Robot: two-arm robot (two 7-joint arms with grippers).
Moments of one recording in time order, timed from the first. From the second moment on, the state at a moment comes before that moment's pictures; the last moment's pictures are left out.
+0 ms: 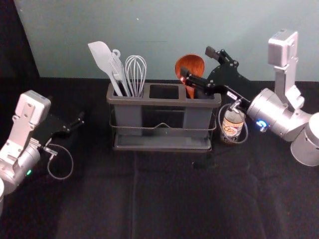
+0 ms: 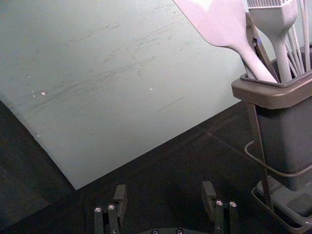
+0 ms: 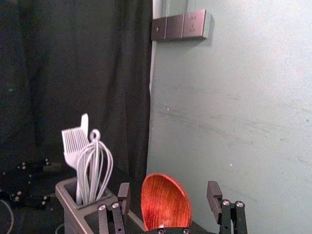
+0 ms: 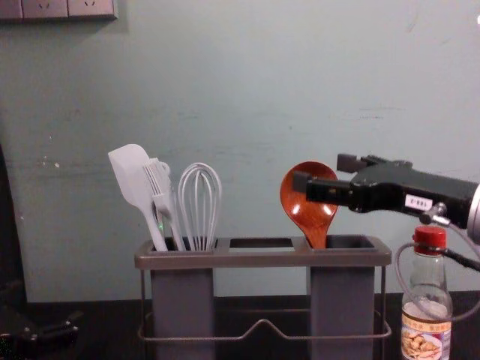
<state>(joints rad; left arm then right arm) -0.20 0.60 0.45 -1.41 -0.25 -0.12 0.03 0.44 0.35 -0.38 -1.34 0.38 -0.12 0.52</state>
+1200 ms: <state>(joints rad) -0.20 0.60 0.45 -1.41 -0.25 -0.12 0.03 -0.02 0.52 -0.22 -1.84 0.45 0.05 0.27</state>
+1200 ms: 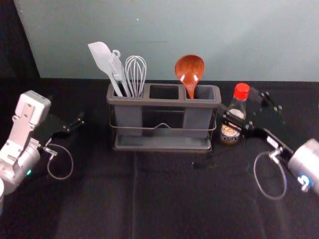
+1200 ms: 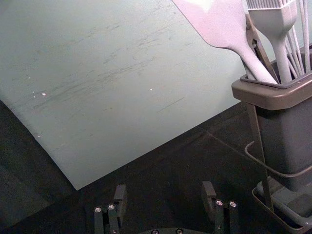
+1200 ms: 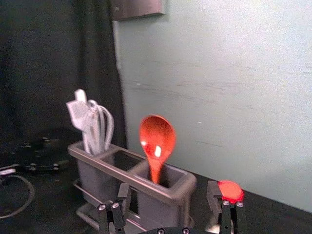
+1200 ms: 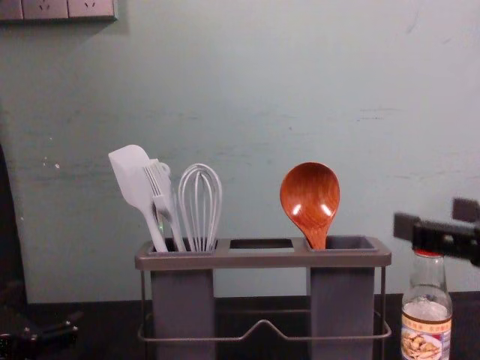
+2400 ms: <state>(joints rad) -0.20 0.60 0.45 -1.41 -0.25 -0.12 0.03 -0.10 0.34 -0.17 -1.57 0.23 -0.24 0.16</state>
